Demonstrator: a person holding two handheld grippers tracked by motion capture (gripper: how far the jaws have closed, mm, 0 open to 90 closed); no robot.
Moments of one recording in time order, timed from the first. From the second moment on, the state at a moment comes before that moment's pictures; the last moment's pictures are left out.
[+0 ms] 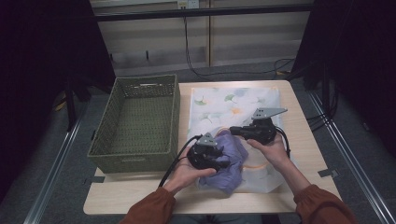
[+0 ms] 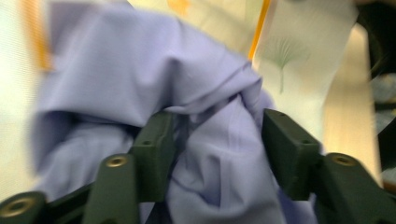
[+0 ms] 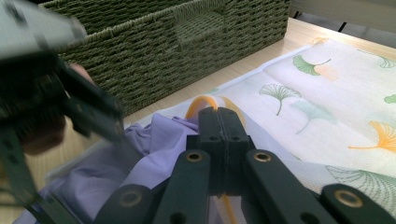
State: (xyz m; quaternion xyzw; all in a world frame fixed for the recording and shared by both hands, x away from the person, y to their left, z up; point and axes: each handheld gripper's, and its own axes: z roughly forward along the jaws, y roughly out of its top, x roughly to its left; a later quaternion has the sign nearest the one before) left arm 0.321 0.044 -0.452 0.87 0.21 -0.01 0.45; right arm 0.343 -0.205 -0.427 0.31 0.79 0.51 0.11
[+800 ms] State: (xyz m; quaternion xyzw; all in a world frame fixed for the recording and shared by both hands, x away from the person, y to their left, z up) left arm 0.322 0.051 -0.470 0.89 0.22 0.01 0.41; right arm 0.343 -0.204 -0.428 0.31 0.79 0.51 0.11
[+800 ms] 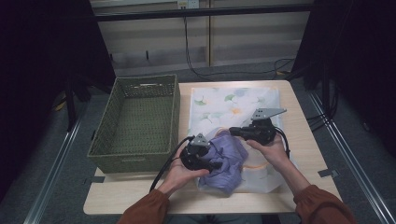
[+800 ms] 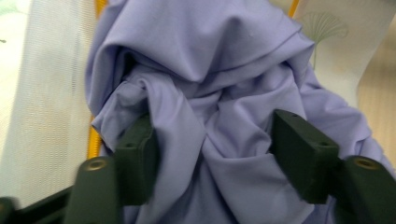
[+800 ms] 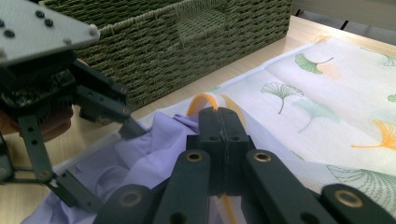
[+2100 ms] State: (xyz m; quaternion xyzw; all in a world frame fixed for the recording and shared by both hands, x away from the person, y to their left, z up) left arm 0.351 0.015 -0.454 0.87 0.23 0.04 0.44; right arm 0.328 -0.198 -0.419 0.29 0.80 0.52 0.10
